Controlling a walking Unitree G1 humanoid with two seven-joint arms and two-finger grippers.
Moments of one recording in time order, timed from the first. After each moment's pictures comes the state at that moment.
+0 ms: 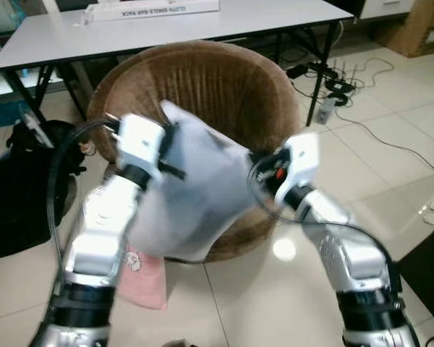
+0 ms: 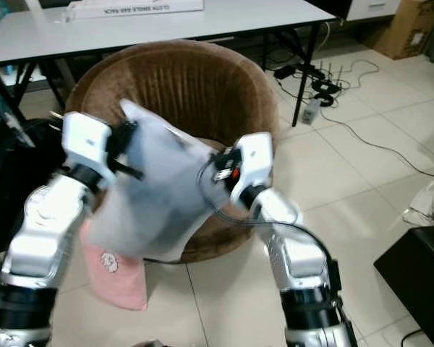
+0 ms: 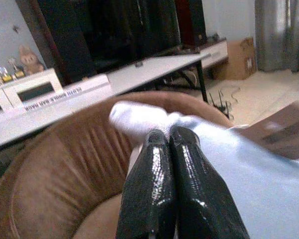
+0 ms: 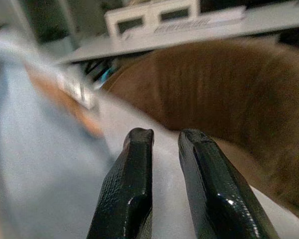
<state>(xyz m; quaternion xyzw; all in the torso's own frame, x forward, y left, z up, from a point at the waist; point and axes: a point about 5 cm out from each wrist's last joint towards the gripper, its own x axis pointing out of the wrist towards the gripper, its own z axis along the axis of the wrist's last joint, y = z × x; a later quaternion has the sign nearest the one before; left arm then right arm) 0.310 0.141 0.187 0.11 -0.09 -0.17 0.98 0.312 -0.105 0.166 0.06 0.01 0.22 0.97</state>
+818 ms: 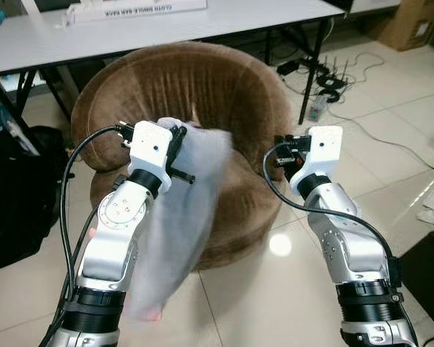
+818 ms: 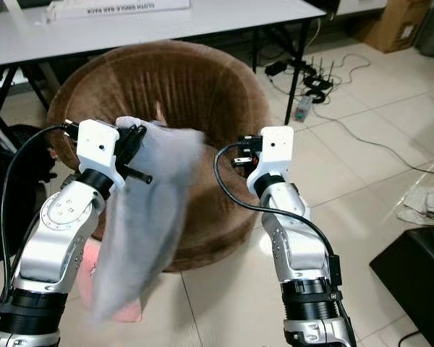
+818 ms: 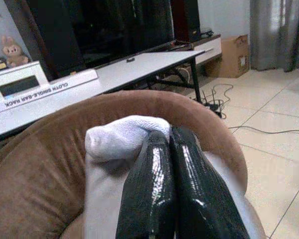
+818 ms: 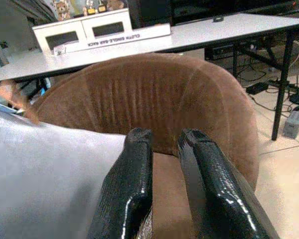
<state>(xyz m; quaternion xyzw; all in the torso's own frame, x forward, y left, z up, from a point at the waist) 0.308 0.134 0.186 0.10 -0.09 -0.16 0.98 0.323 -0.122 0.164 0.05 -0.01 0.12 0.99</state>
